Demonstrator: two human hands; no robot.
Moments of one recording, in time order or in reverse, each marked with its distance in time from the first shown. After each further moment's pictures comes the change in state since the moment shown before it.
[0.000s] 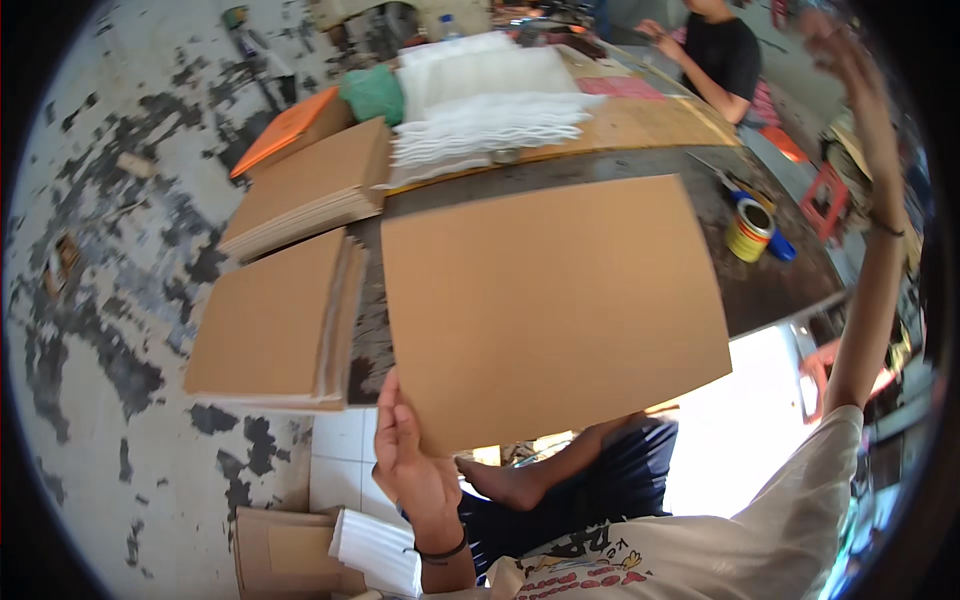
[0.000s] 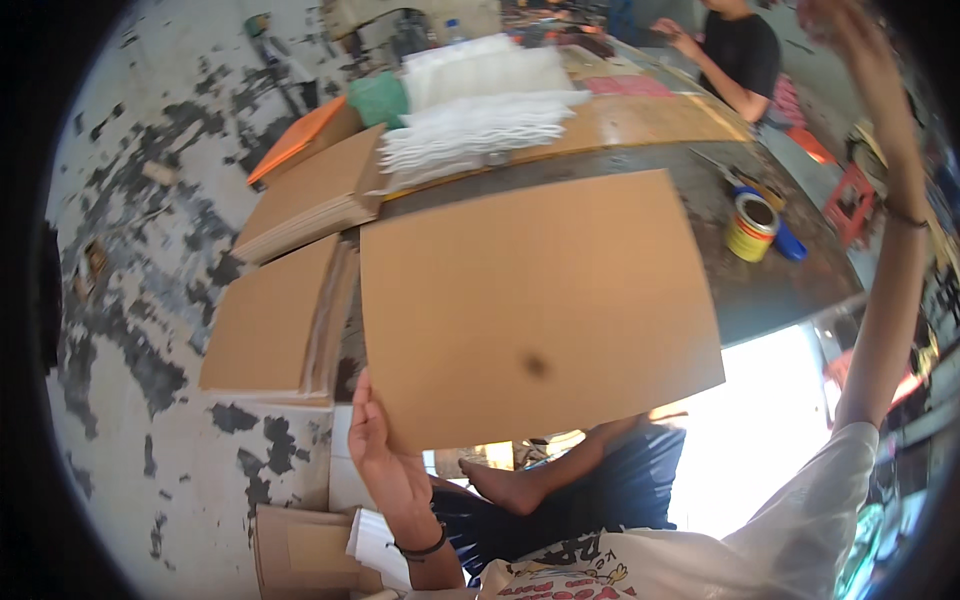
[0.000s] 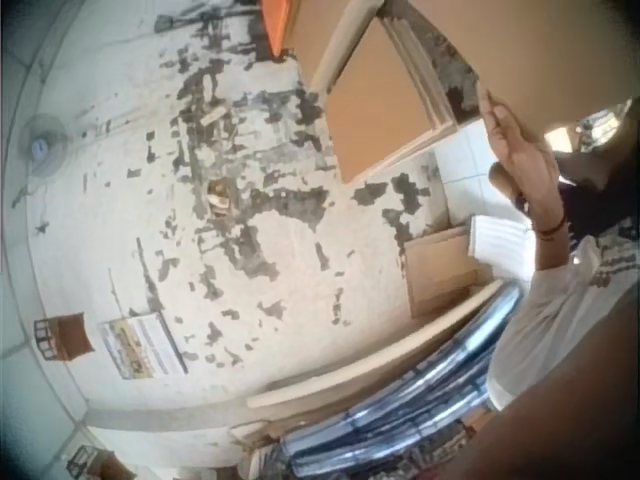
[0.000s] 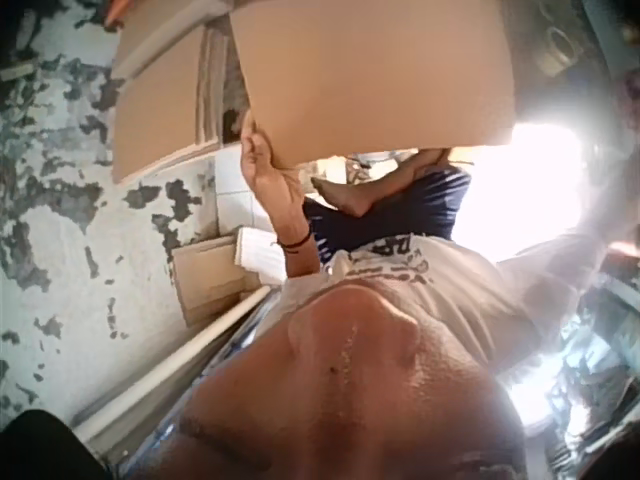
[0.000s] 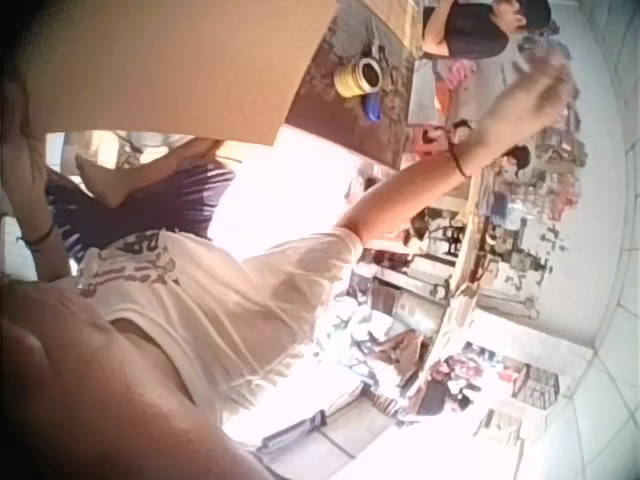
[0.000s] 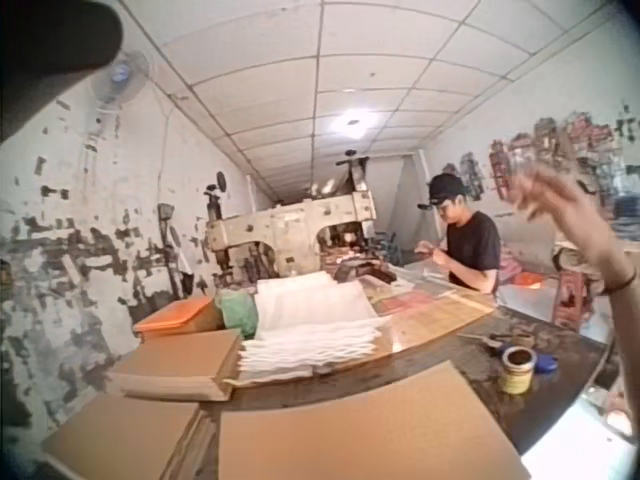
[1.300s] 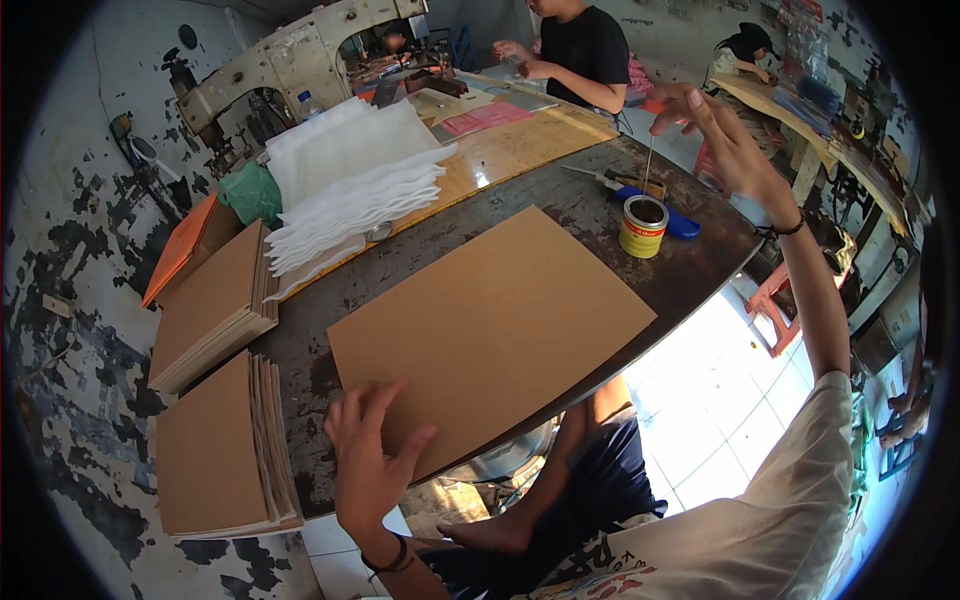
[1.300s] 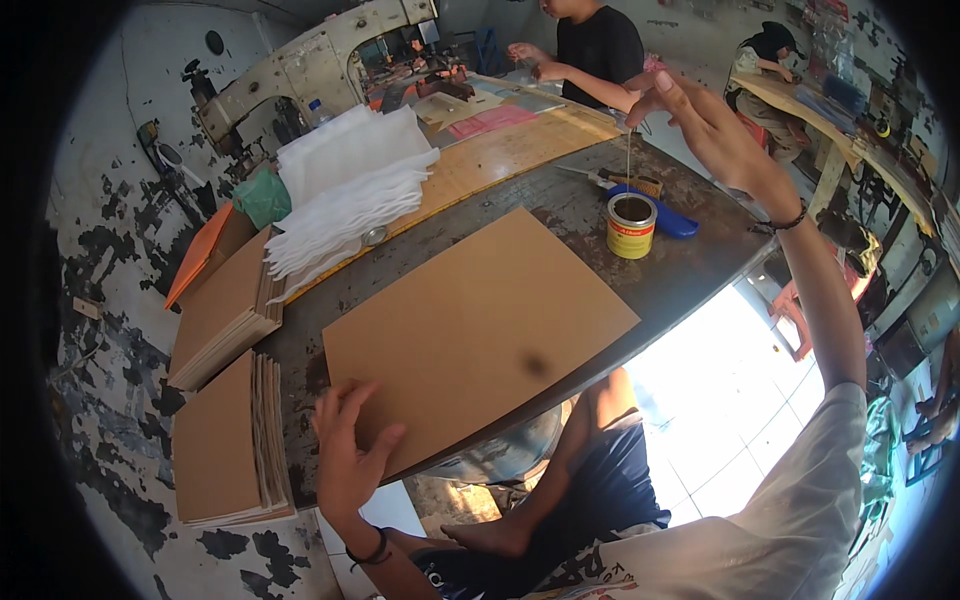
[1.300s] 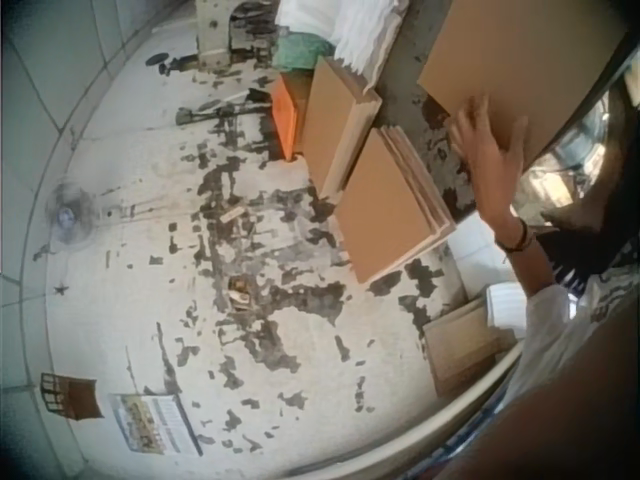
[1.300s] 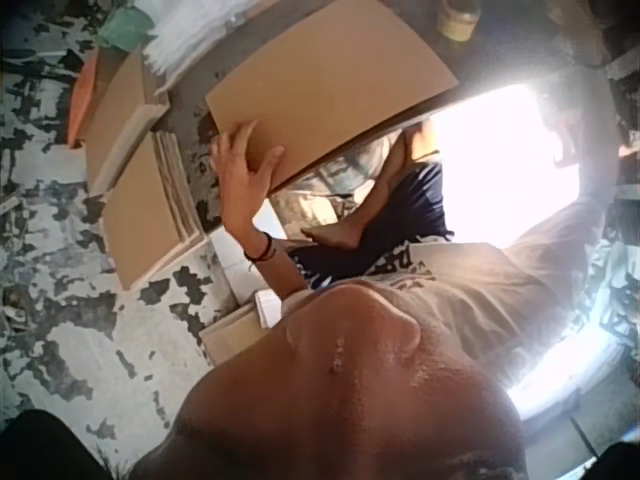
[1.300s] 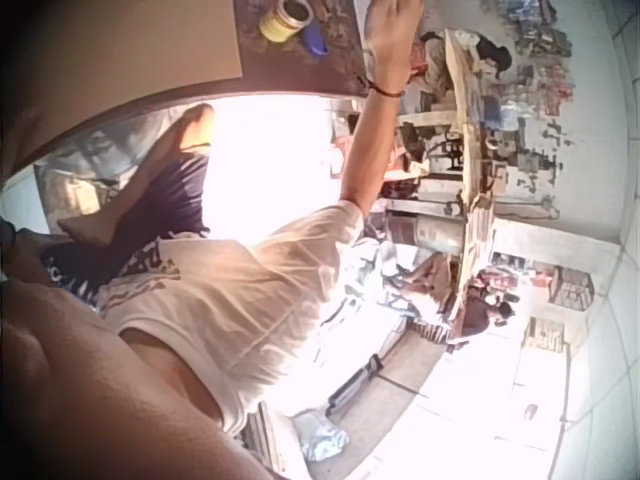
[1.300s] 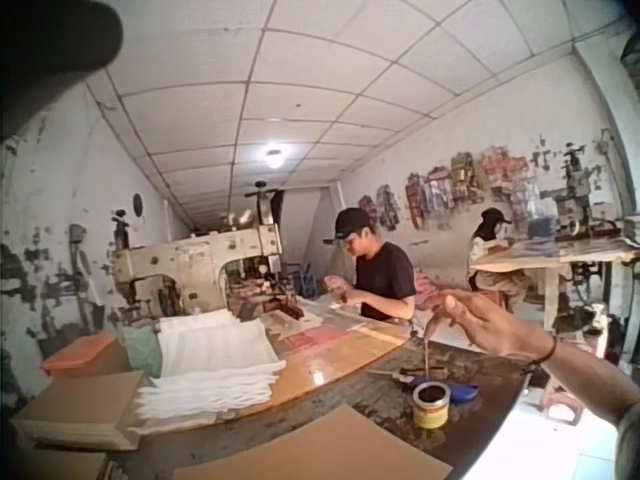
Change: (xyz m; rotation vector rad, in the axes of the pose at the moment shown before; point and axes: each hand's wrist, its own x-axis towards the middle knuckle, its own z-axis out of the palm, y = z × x) left_hand 0.096 0.005 0.040 1.531 -0.831 0.331; right_hand -0.079 -0.028 0.043 -0.153 -0.342 0.359
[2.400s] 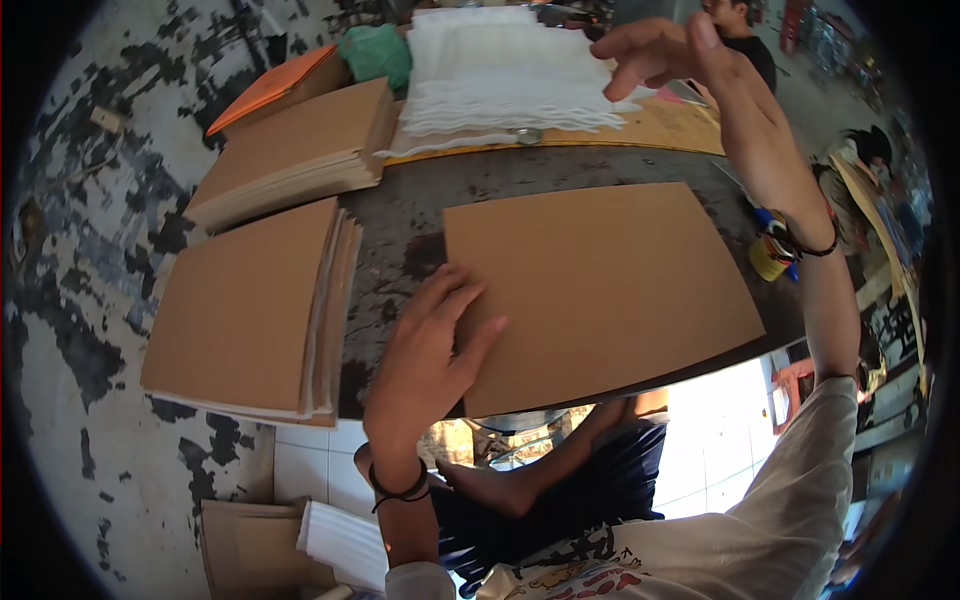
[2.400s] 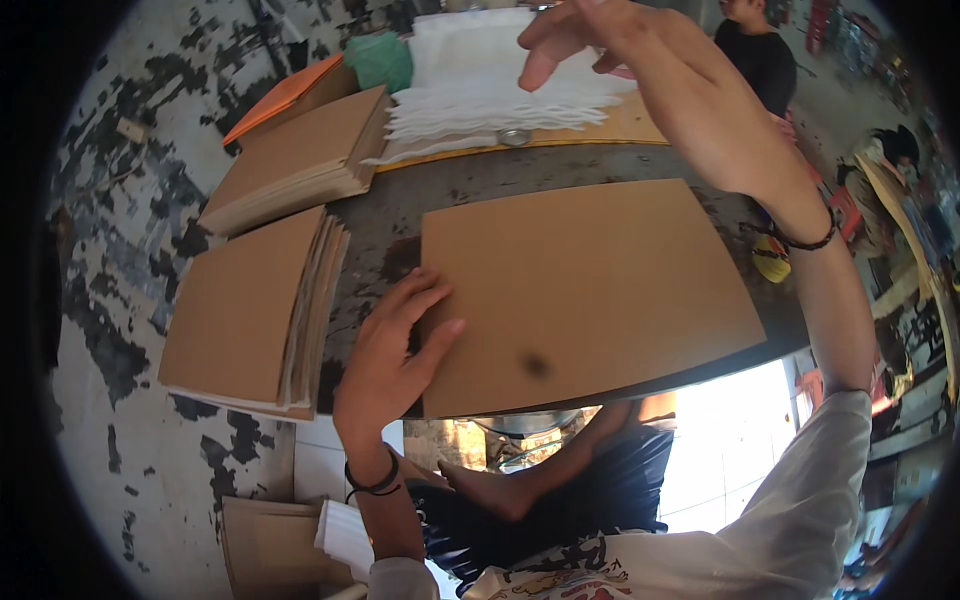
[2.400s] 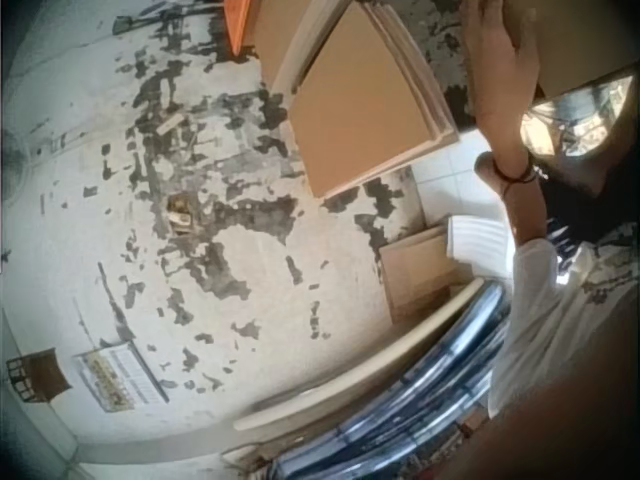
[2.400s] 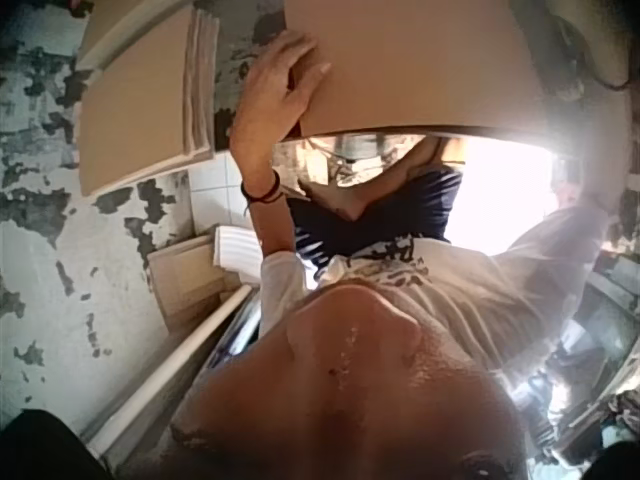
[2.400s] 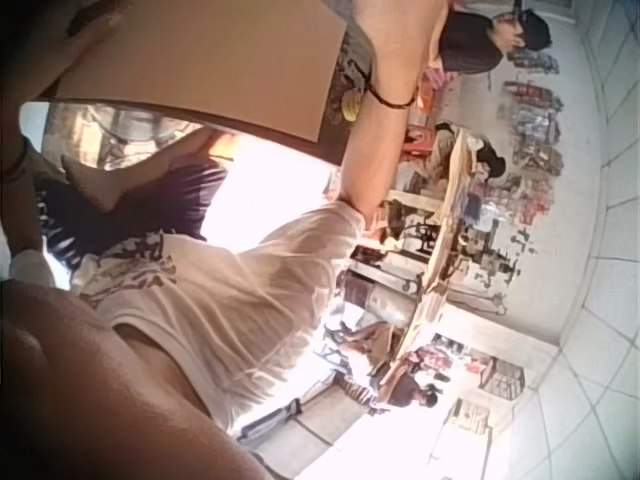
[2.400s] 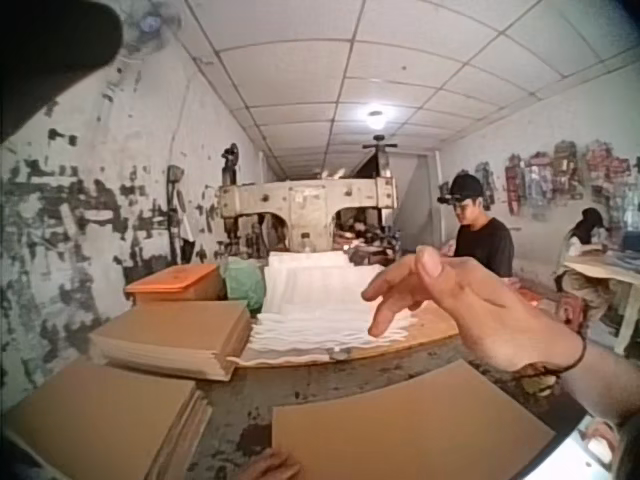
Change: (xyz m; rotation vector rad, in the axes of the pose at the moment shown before) left_hand 0.002 -0.041 0.002 -0.208 0.209 0.025; right_hand 0.084 -0.190 0.138 0.320 -0.147 -0.450
